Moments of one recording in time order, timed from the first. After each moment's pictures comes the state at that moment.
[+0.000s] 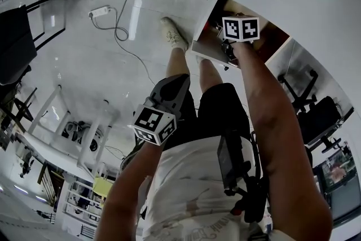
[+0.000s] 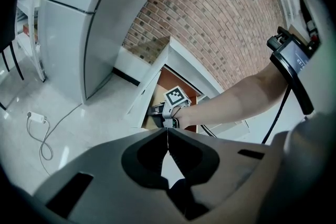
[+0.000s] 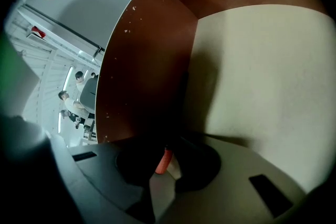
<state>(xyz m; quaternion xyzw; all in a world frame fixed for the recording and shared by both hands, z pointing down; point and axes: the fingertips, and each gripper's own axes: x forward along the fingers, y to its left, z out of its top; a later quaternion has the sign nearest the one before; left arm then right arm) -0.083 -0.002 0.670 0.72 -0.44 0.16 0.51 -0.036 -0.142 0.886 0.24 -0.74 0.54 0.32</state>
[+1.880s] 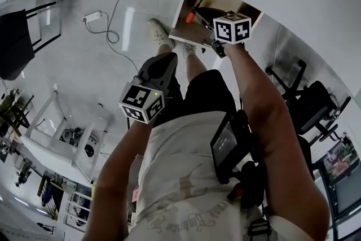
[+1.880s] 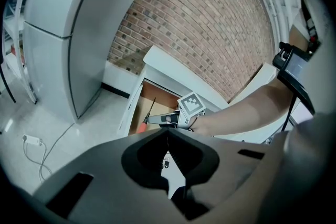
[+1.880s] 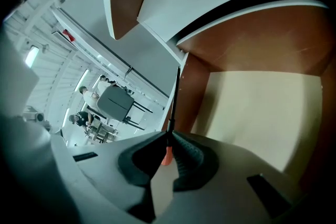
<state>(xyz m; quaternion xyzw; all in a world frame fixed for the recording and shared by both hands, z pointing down) -0.049 -0.024 0.619 0.77 -0.44 0.15 0.44 0.002 -0.138 0.771 0.23 -0.81 0.48 0.25</state>
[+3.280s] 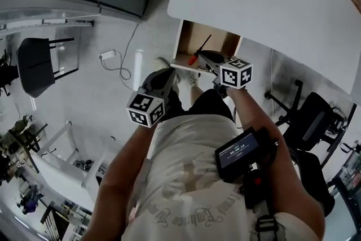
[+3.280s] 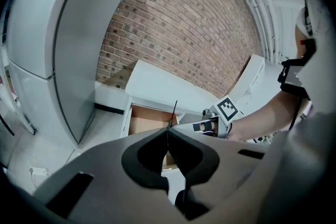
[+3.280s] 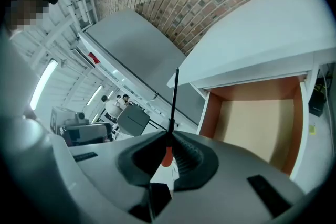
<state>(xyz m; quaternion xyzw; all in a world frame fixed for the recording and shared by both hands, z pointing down) -0.038 -0.054 0.533 0.81 -0.43 0.16 0.36 0.043 -0.104 0.613 0.24 -0.84 0.47 0.14</state>
